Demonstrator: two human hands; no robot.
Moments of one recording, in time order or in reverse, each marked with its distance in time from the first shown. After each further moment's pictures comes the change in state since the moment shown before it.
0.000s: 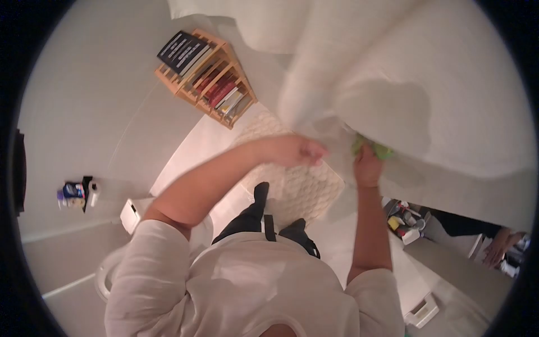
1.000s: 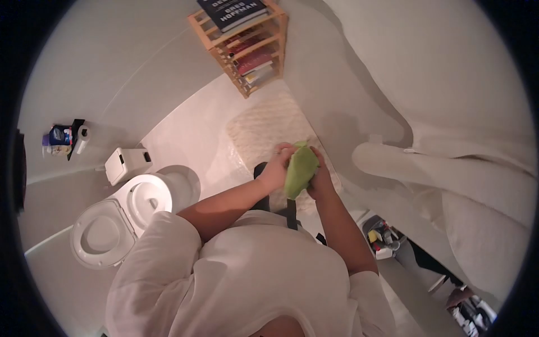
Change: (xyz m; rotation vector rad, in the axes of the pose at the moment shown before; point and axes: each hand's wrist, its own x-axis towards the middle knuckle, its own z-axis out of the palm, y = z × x) left_hand -0.076 -0.132 0.098 -0.488 0.958 -0.288; right_hand -0.031 -0.169 0.083 1.660 -0.905 1.245
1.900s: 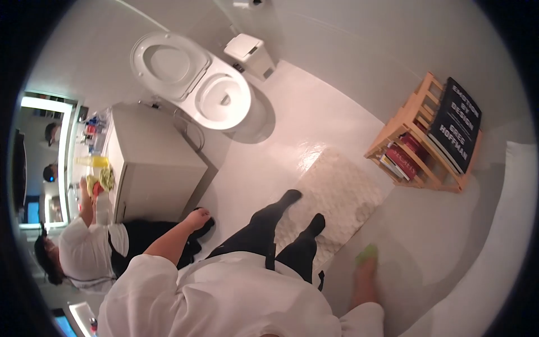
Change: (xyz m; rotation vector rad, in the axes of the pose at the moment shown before) left_hand -0.306 -0.095 0.009 0.030 0.768 -1.388; right_hand 0.289 -0.078 -0.067 -3.030 -0.769 0.164
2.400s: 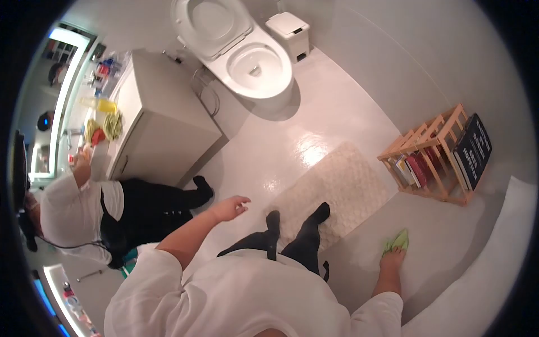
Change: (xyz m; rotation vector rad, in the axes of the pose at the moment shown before) left_hand -0.058 0.004 0.037 -0.252 -0.033 0.450; right_hand -0.051 0.006 0.070 -0.517 -0.056 -0.152
